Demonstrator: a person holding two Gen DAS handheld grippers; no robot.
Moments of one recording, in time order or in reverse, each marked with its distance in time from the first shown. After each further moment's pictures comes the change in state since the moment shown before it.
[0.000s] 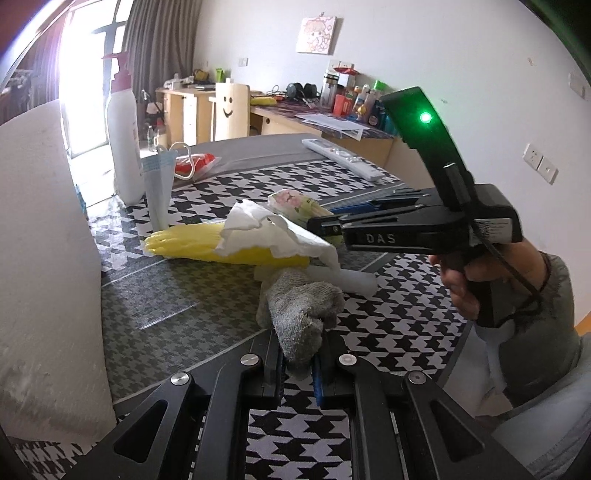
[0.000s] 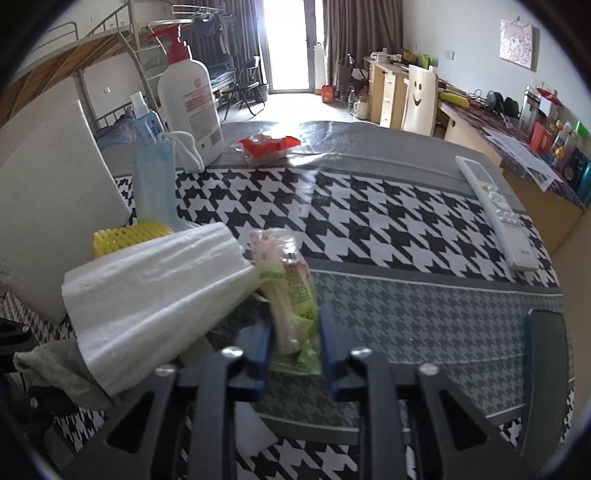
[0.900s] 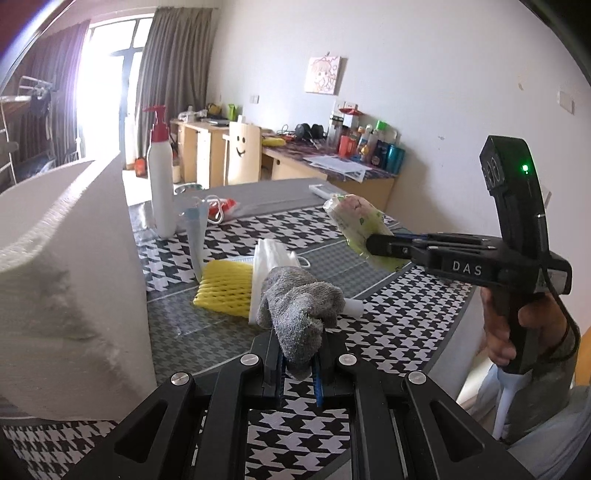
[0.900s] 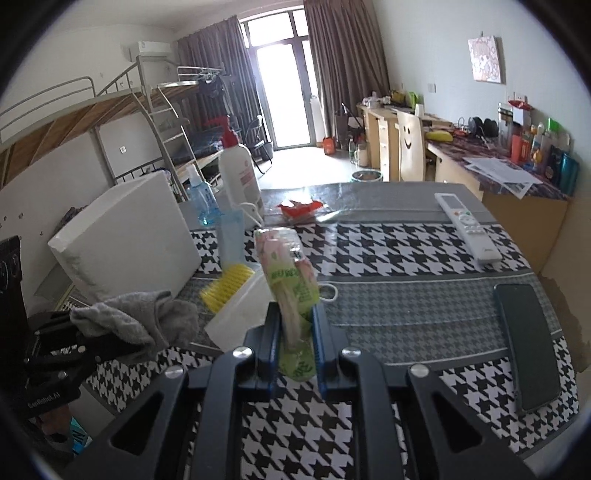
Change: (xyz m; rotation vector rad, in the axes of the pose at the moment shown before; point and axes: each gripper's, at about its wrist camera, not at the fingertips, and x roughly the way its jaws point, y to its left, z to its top) left arm -0.079 -0.004 -0.008 -0.012 -0.159 0.030; right arm -0.103 0.031 -0.031 0.085 -0.244 0.053
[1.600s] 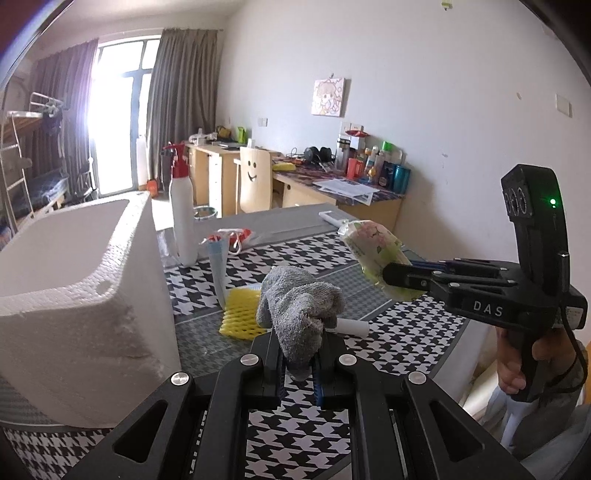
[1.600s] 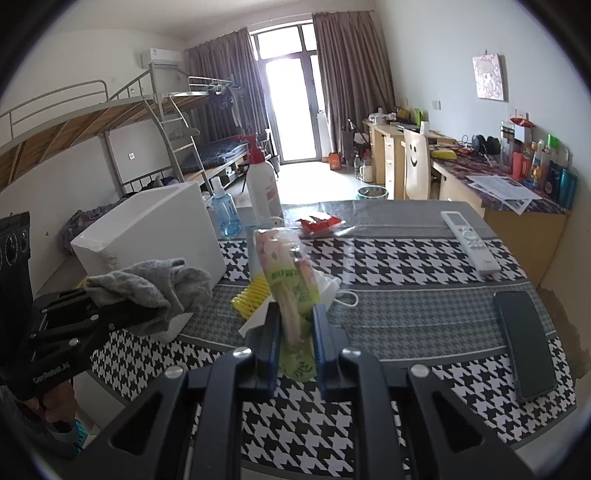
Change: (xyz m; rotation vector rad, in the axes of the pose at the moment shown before) left arm -0.028 0.000 0.011 0.019 -0.083 0.061; right arm -0.026 0.027 -0.005 -0.030 -0.061 0.003
